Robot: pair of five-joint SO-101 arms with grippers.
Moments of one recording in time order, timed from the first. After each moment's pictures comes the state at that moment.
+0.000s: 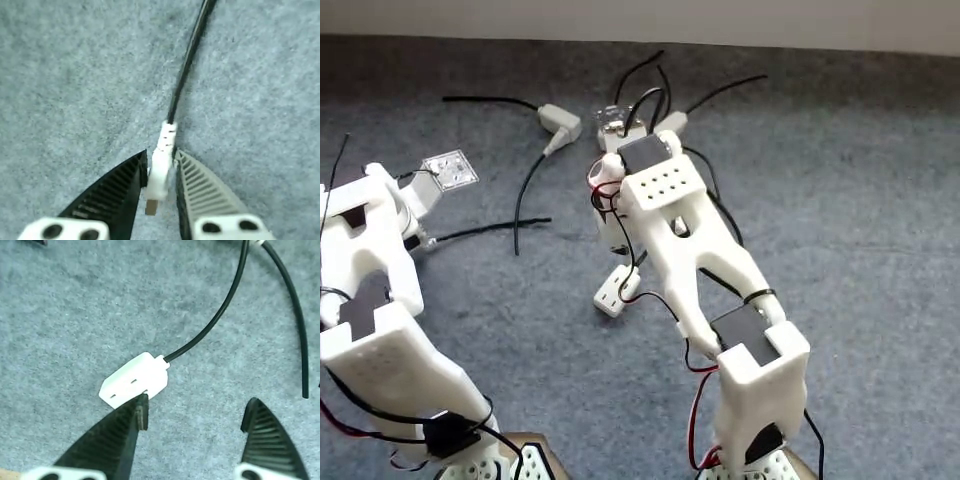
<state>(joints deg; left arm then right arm) -33.4 22.5 1.9 64.0 -80.6 -31.4 18.4 -18.1 91.9 -11.3</state>
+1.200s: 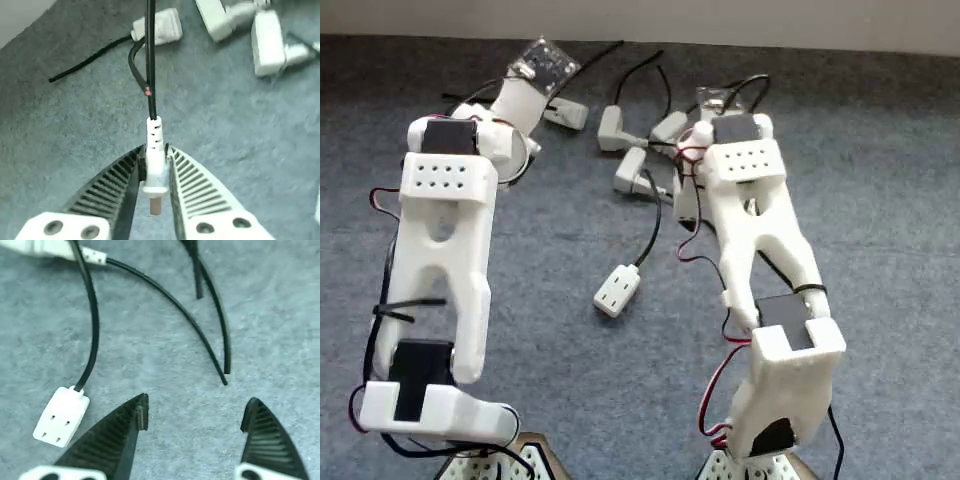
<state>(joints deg) -3.6 -4.1 -4.0 69.9 -26.1 -12.9 18.4 -18.1 91.9 -11.3</state>
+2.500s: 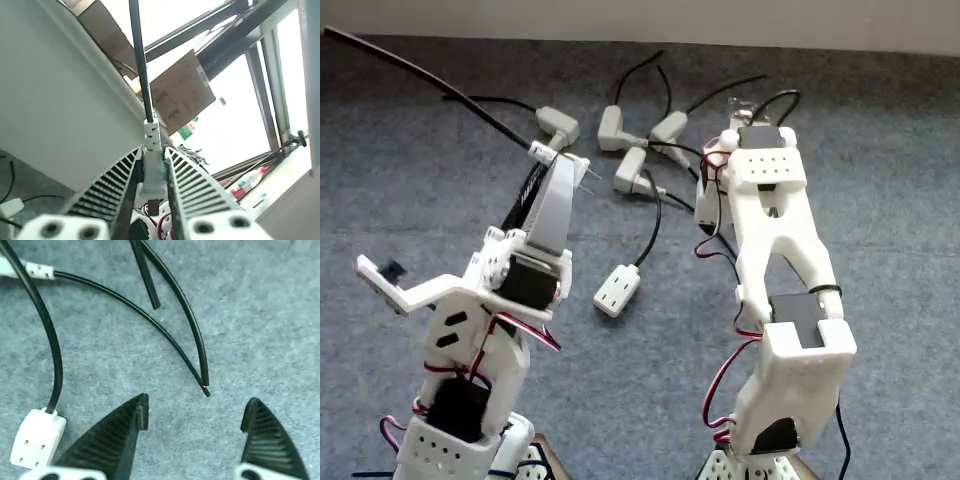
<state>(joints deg) 16.3 -94.4 79.3 0.6 53.0 -8.4 18.4 -10.9 85.1 -11.3</state>
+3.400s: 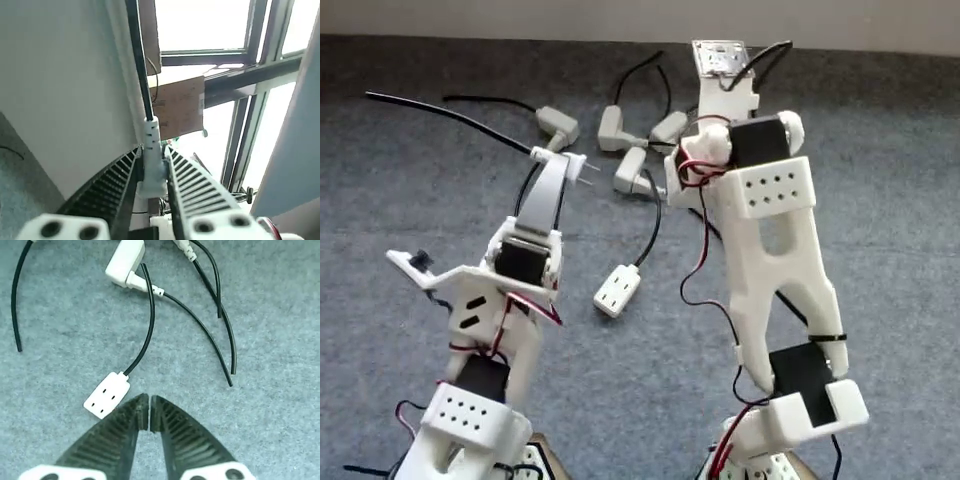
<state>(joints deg) 11.7 -74.1 87.8 -24.4 82.7 -18.3 0.5 -22.8 98.8 -8.7</state>
